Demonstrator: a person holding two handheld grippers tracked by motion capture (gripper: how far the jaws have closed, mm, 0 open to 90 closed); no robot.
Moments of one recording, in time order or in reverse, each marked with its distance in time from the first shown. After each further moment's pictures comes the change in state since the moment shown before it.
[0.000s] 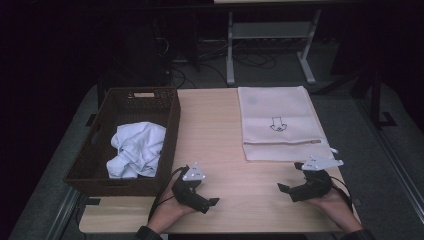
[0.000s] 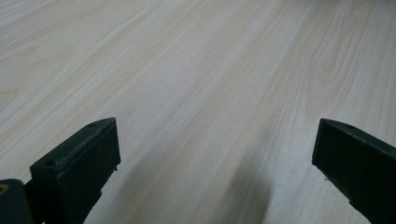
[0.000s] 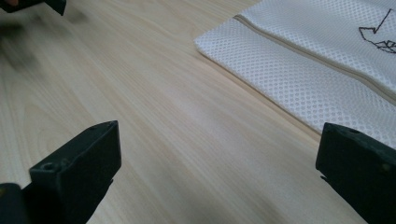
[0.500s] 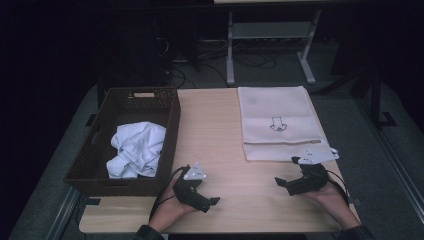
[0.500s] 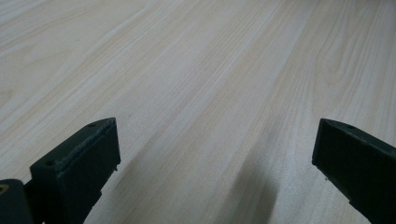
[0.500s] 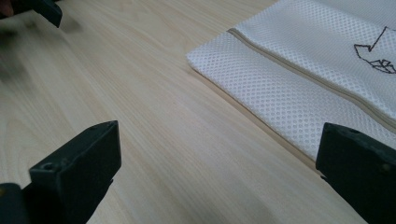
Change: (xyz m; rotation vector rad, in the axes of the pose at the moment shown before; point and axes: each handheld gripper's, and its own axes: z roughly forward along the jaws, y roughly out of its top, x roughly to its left) left arm 0.002 0.000 0.004 0.004 -0.002 0.001; right arm -0.007 0.012 0.010 -0.011 -0.002 -0.021
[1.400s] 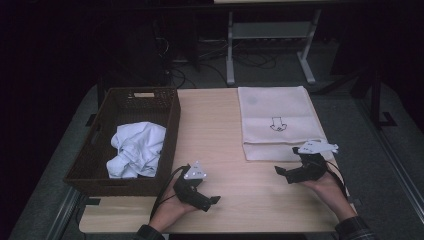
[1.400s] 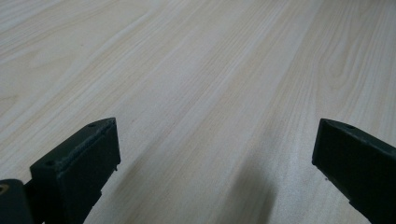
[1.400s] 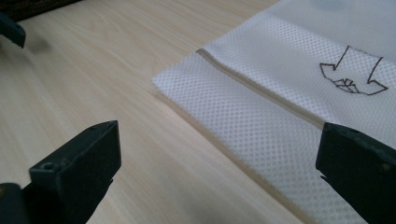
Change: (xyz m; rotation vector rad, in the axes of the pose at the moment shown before) left arm 0.001 0.001 0.001 -0.008 0.010 -0.001; right arm -0.020 0.016 0.009 -0.029 -0.053 0.018
